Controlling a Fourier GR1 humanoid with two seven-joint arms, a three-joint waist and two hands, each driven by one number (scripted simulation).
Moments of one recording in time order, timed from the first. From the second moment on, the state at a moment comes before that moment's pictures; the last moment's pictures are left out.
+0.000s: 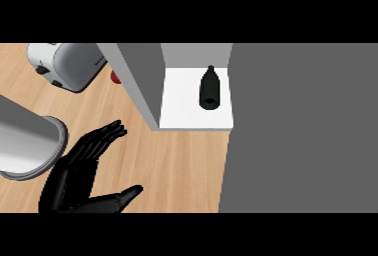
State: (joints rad) left arm 0.04 0.44 -0.43 -1.86 0.43 0.32 -0.28; right arm 0.48 -0.25 0.24 -2.46 -0.16 0.39 0.22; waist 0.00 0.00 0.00
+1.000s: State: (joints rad) left arm 0.22 0.57 -0.16 -1.89 0.58 -0.01 -0.34; right arm 0.38 -0.23 0.40 -2.44 -0.17 0.44 0.30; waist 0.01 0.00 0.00
